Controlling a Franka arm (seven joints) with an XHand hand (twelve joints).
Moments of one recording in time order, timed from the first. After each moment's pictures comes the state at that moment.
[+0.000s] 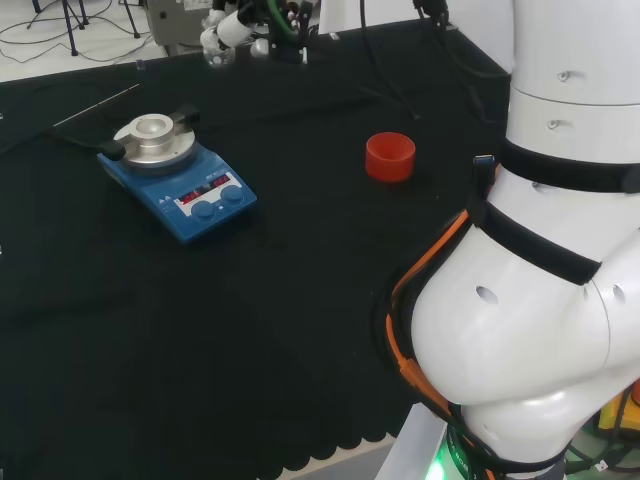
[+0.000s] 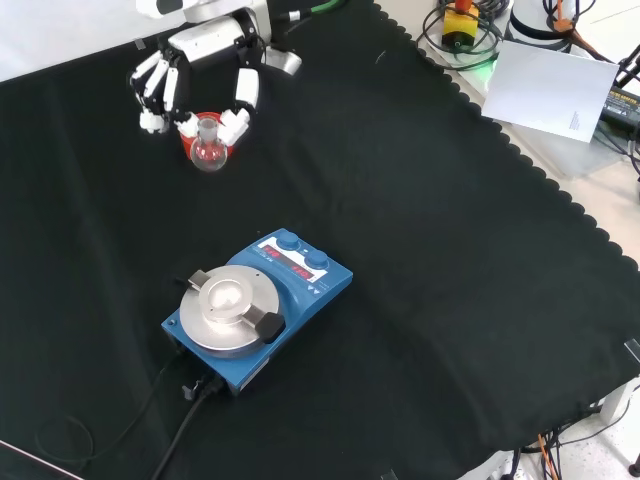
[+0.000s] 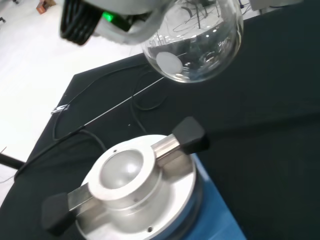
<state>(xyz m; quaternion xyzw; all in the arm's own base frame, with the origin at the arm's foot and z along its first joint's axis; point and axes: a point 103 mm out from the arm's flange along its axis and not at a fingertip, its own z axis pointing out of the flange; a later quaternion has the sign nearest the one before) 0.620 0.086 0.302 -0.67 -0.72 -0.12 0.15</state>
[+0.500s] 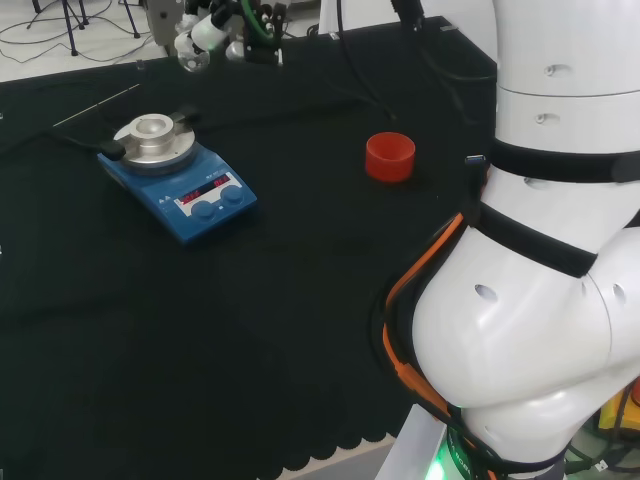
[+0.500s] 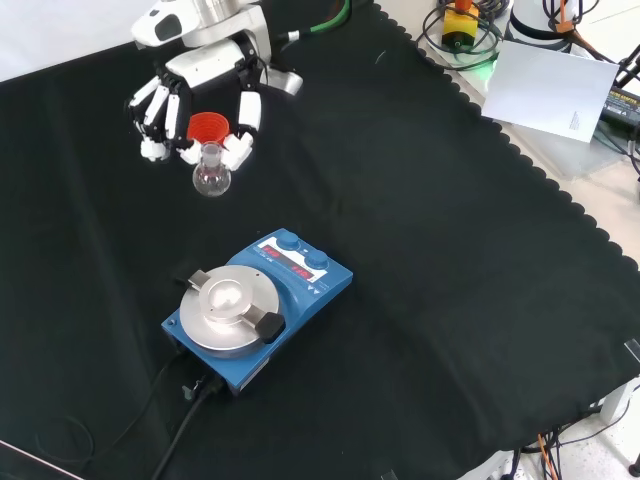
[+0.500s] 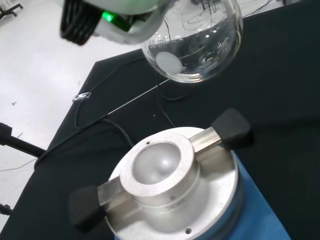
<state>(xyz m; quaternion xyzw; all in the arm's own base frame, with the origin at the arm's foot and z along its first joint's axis) 0.636 0.120 0.296 -0.65 -0.74 -0.12 0.16</state>
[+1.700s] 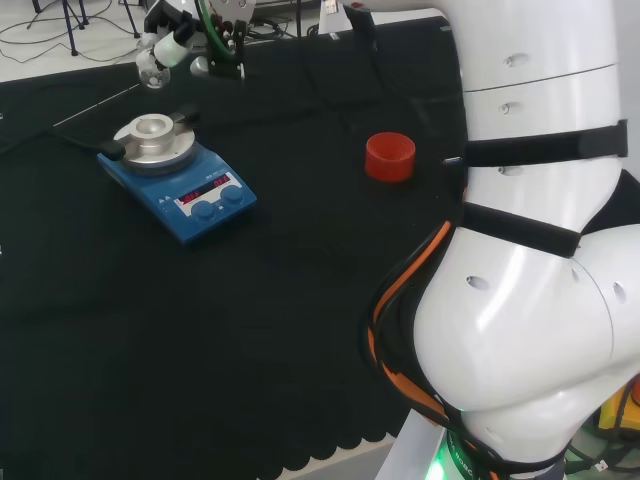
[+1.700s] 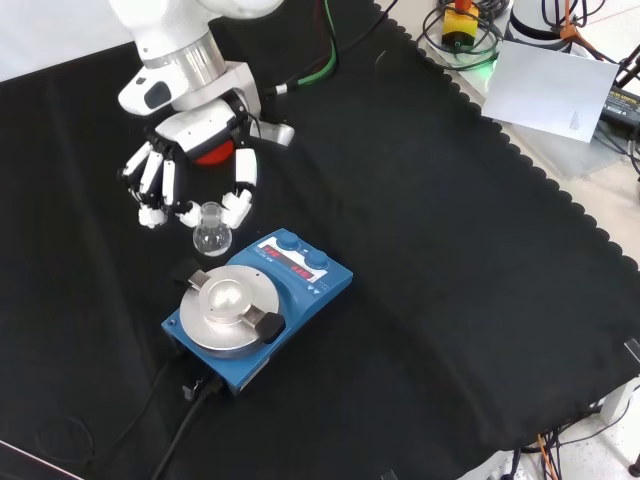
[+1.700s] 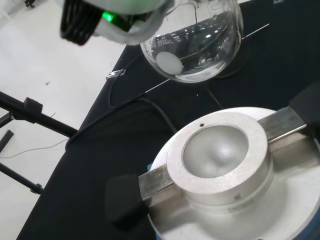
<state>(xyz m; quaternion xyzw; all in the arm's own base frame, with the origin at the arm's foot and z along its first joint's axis) 0.672 0.175 0.259 -0.61 -0.76 -0.11 0.18</state>
